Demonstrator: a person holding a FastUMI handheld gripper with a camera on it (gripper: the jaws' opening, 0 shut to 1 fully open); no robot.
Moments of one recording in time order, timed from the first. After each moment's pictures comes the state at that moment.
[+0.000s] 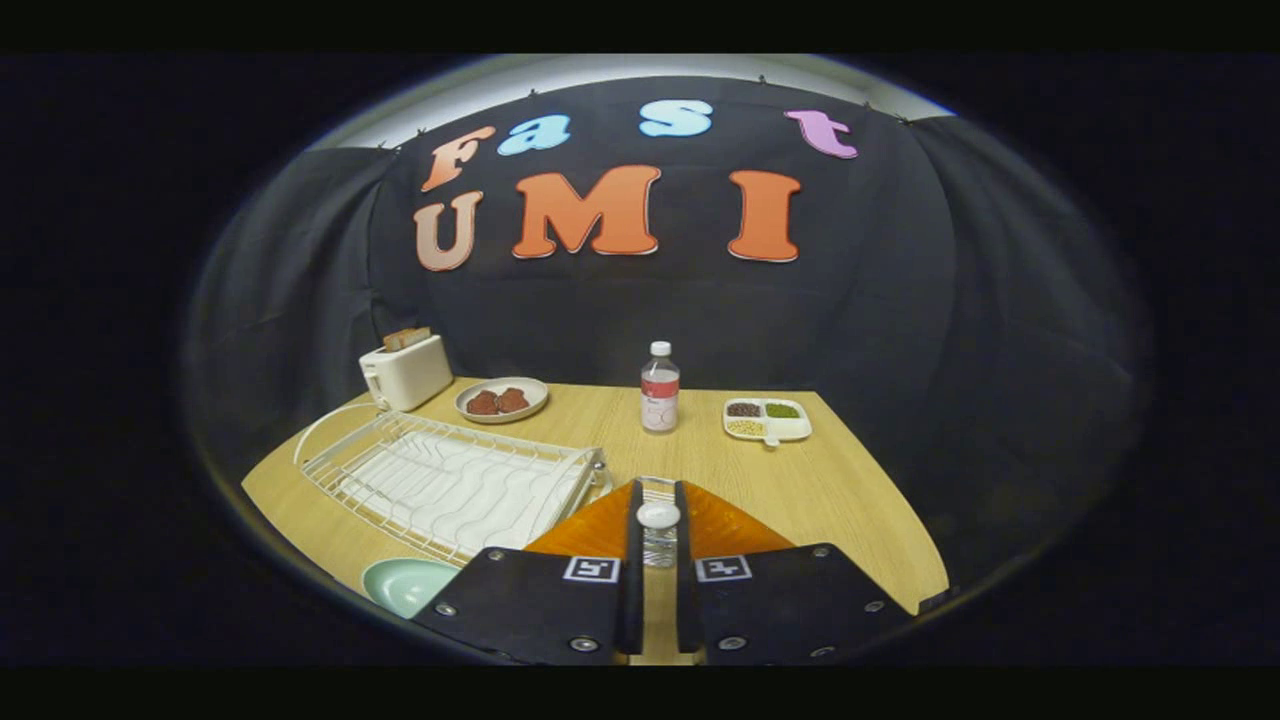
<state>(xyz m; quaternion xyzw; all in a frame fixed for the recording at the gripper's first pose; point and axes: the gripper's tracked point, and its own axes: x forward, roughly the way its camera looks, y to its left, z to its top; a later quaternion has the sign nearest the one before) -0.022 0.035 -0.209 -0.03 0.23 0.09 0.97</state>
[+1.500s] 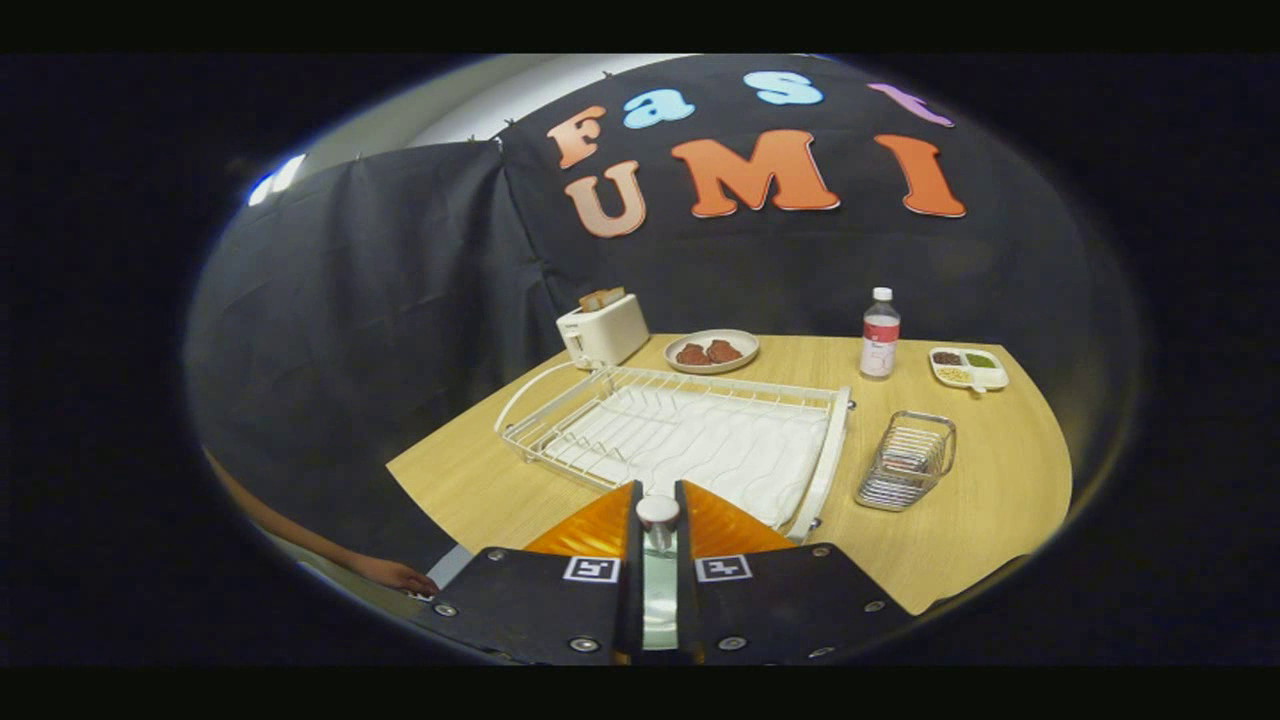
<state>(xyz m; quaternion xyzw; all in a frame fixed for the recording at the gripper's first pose) -0.141 0.203 -0.241 0.03 0.32 0.32 0.89</state>
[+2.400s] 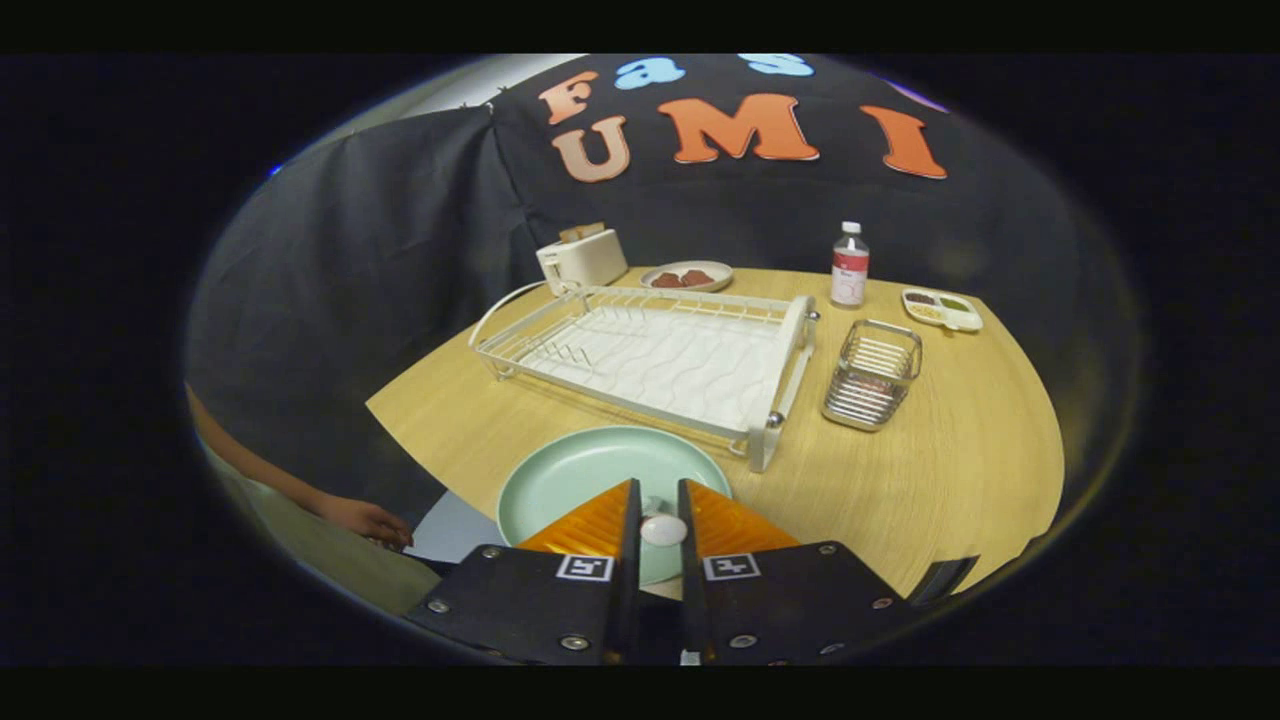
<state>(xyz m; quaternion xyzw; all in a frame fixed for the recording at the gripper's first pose) -0.199 0.131 -0.304 0.01 0.40 0.29 0.87</state>
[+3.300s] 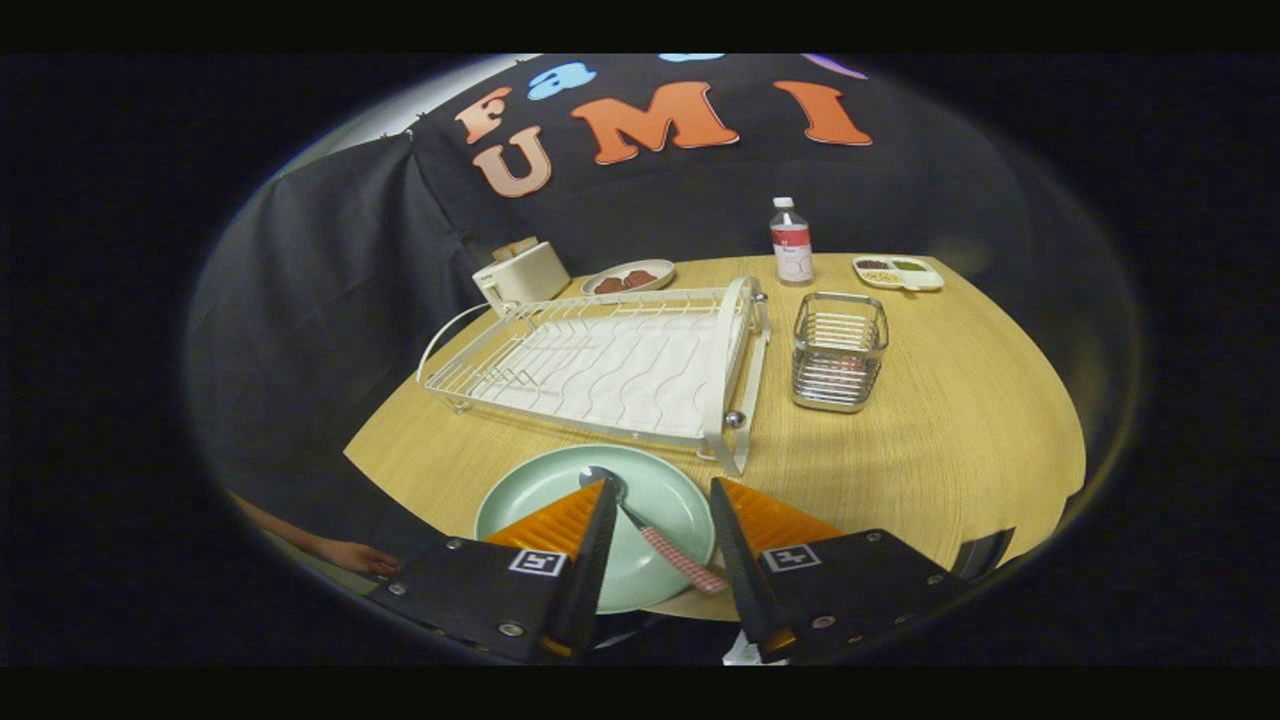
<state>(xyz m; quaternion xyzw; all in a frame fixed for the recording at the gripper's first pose) -0.161 0.129 -0.303 0.05 0.40 0.22 0.89</state>
